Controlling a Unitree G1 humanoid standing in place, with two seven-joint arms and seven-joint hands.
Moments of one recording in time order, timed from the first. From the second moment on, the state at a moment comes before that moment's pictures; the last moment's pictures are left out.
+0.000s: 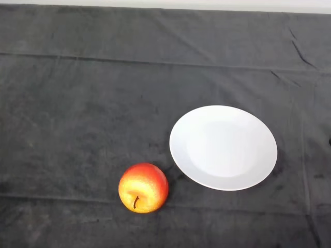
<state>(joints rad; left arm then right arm) -0.37 0.58 0.26 1.21 -0.27 -0.55 0.22 -0.56 -0.60 -0.63 1.22 0.64 0.70 0.98</state>
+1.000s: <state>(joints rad) -0.37 0.58 0.29 1.21 -0.20 -0.61 0.23 -0.56 -0.60 -0.63 1.22 0.64 0.70 0.98</state>
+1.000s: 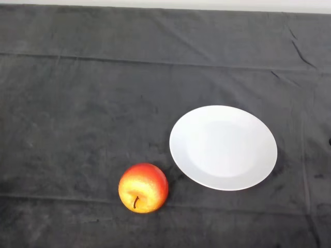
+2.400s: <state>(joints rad) -0.42 0.54 0.05 0.66 0.11 -0.50 0.24 -0.56 -0.60 -0.63 1.22 0.64 0.70 0.98</state>
